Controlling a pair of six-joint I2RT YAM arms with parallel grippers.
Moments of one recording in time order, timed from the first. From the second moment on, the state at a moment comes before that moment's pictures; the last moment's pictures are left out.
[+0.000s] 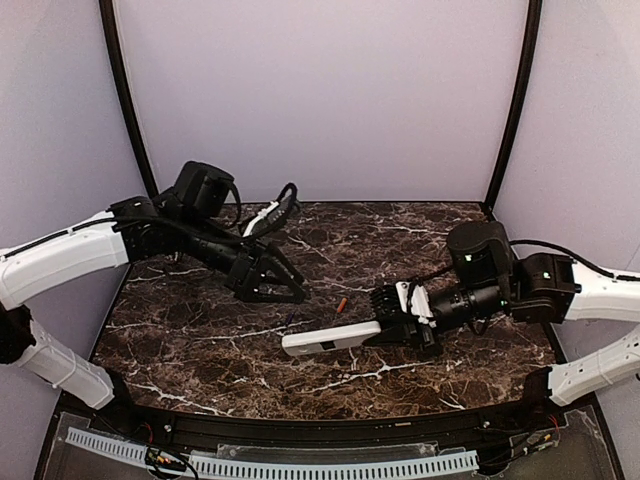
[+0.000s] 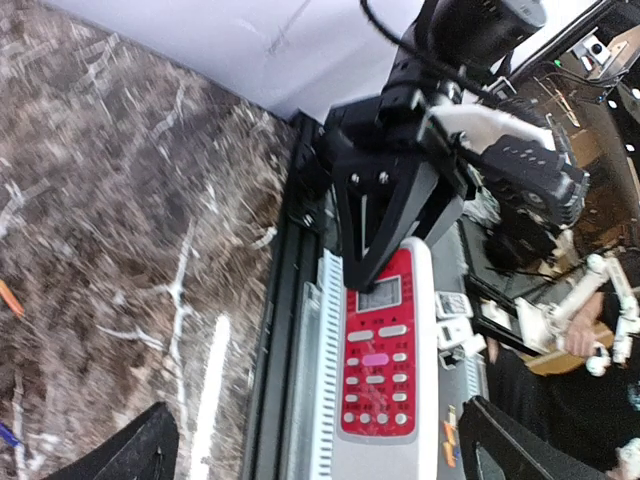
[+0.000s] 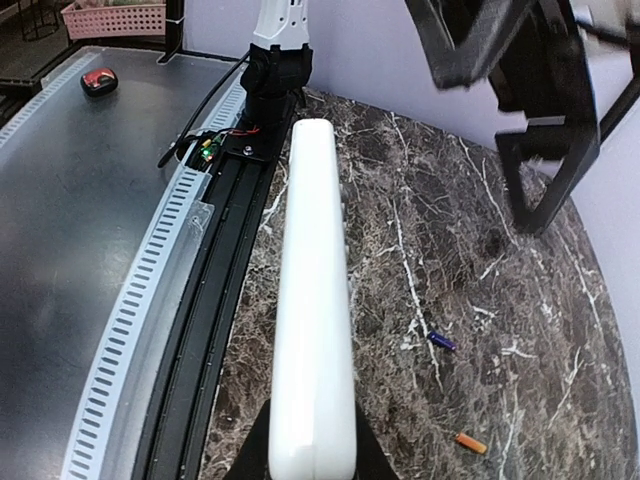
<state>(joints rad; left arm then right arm) -0.84 1.39 1.25 -0.56 0.88 -0.16 1.16 1.06 0.89 -0.36 -0.38 -0.50</state>
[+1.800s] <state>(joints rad) -1.06 1.54 1.29 -0.68 0.64 0.17 0.96 1.27 1.00 -0.61 -0.72 -0.10</state>
